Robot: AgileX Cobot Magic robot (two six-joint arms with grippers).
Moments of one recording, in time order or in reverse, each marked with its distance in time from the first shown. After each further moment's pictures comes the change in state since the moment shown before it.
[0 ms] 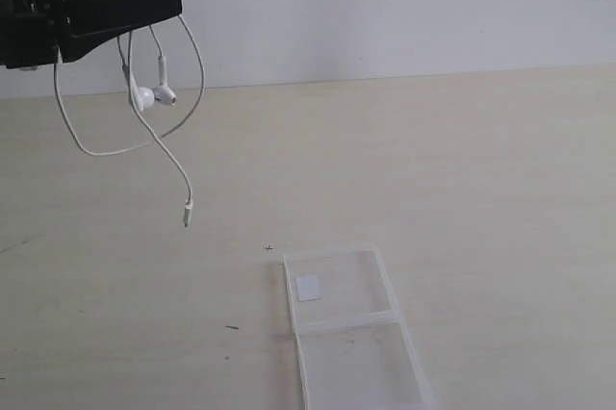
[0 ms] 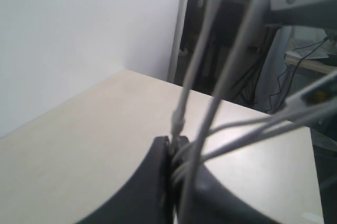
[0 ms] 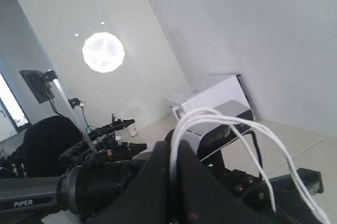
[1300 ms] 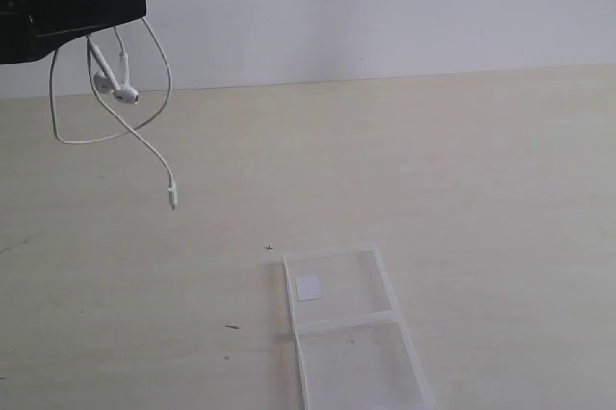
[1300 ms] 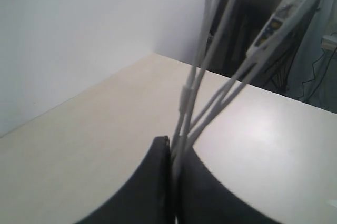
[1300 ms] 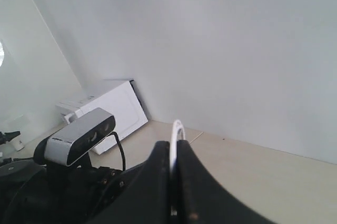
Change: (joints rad) left arm 0.034 -0.091 0.000 0.136 -0.088 -0.126; right arm 0.000 -0.125 0.000 -0.186 0.423 0.104
